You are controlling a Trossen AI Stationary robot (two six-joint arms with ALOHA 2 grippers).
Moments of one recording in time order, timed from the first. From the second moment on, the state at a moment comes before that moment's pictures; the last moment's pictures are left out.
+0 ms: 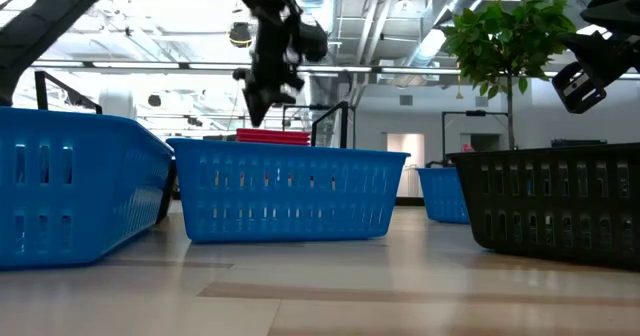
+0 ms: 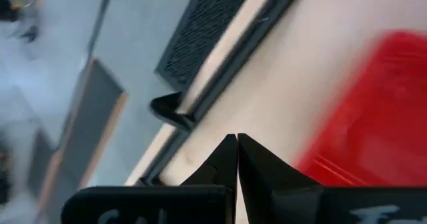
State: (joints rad) left arm 0.54 2.05 1.98 -1.39 -0.51 -0.10; right arm 0.52 0.05 0.01 0.06 0.30 0.44
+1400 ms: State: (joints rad) left arm -0.10 1.39 0.97 -1.11 -0.25 -0.62; right arm 0.52 0.05 0.01 0.06 0.30 0.42
